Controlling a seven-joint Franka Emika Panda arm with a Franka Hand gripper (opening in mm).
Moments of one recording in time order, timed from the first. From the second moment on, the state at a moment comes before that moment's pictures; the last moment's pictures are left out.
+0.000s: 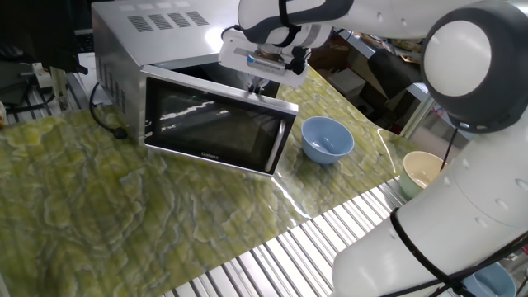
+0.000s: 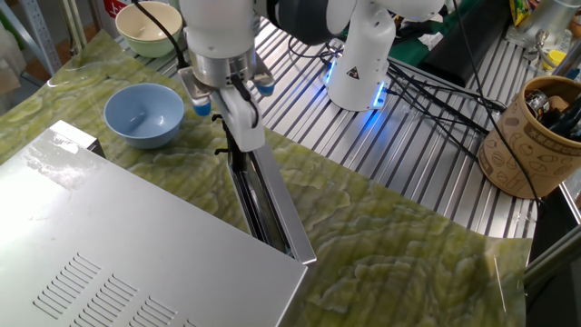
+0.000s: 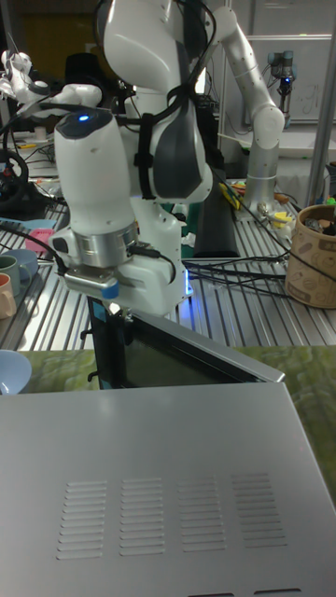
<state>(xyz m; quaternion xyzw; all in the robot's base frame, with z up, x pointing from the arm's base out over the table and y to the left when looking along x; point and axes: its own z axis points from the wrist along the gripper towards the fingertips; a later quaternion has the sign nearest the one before) 0.511 -0.060 0.279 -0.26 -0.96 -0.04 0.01</state>
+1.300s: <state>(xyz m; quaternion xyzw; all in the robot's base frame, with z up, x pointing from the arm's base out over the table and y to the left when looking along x) 0.483 -0.017 0.300 -0.19 -0.98 -0.02 0.01</state>
